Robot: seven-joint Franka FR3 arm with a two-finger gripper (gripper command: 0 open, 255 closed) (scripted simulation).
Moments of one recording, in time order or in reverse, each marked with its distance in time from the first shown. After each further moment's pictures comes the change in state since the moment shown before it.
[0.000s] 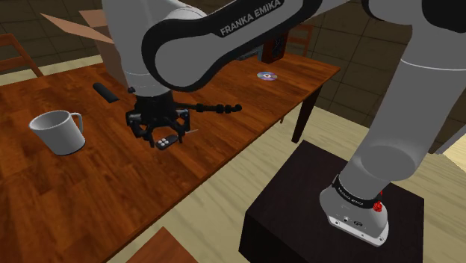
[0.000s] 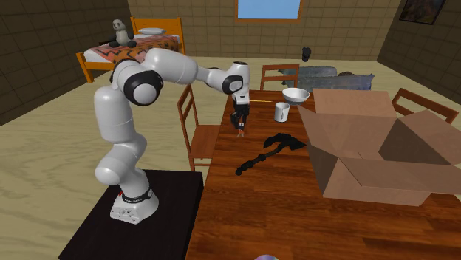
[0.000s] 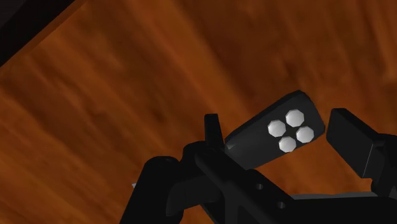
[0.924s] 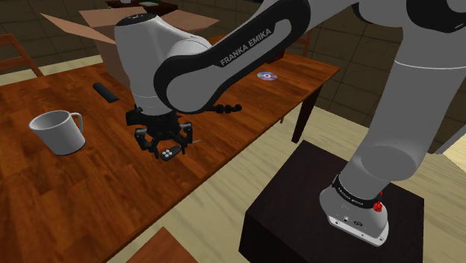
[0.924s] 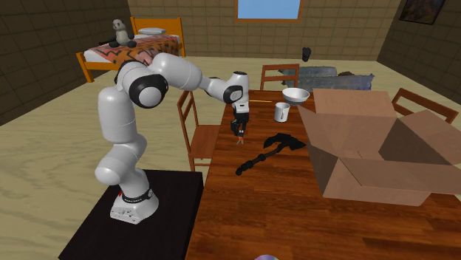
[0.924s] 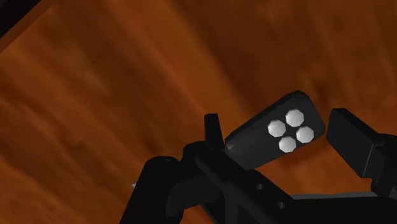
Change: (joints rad) arm 0.010 0.050 -0.013 -0.072 -0.046 0.107 0.031
